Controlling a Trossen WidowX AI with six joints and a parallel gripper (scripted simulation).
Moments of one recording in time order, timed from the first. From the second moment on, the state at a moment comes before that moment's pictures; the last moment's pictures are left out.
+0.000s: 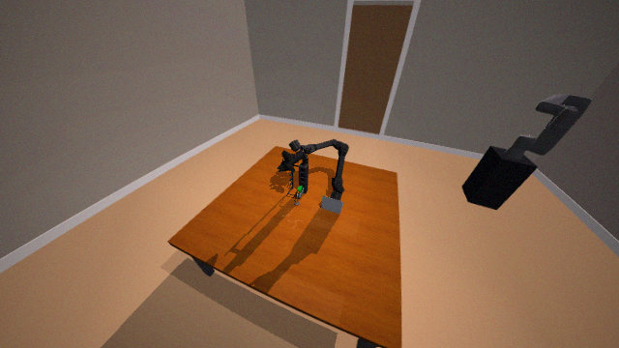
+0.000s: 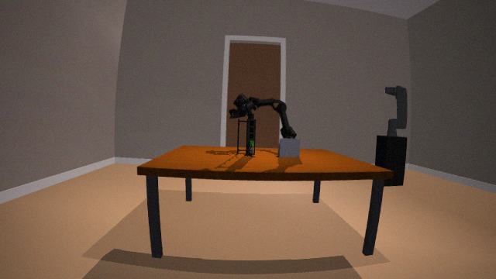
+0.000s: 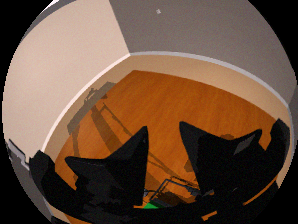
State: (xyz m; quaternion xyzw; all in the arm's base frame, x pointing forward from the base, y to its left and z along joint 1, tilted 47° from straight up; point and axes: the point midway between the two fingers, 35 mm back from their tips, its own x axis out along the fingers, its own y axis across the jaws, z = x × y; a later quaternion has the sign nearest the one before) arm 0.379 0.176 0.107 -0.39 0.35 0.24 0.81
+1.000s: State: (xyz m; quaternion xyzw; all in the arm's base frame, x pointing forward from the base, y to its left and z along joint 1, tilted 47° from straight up) arm 0.264 0.092 -0.002 -0.68 0.63 0.29 0.25
